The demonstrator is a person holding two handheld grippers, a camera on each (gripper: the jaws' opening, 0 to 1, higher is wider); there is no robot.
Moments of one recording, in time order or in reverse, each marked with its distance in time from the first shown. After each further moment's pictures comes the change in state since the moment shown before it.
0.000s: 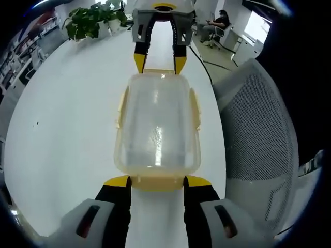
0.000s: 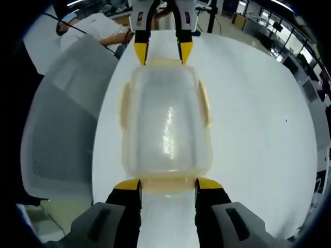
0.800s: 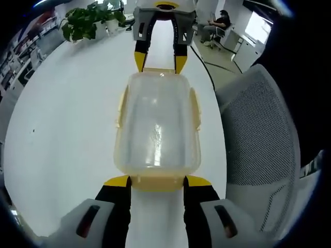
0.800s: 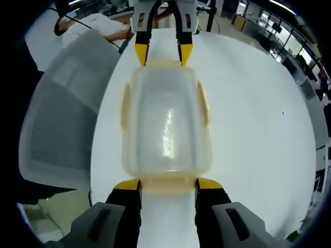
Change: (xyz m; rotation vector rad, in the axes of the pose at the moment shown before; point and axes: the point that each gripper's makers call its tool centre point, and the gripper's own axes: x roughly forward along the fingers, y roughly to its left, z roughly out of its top) left arm 0.015 0.001 0.023 -0.002 0.001 0.005; right arm -0.008 -0.001 -0.026 -0.003 -0.009 -0.019
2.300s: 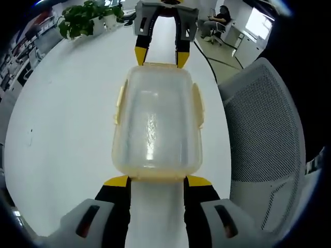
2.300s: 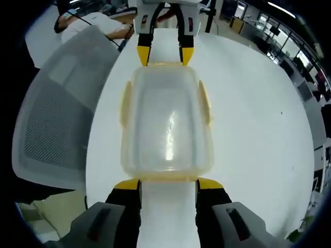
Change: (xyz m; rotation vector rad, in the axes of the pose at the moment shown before) left arm 0.015 -0.001 -0.006 0.011 0.041 0.011; right arm 0.011 0.004 -0.006 -0.017 -0.021 -0.033
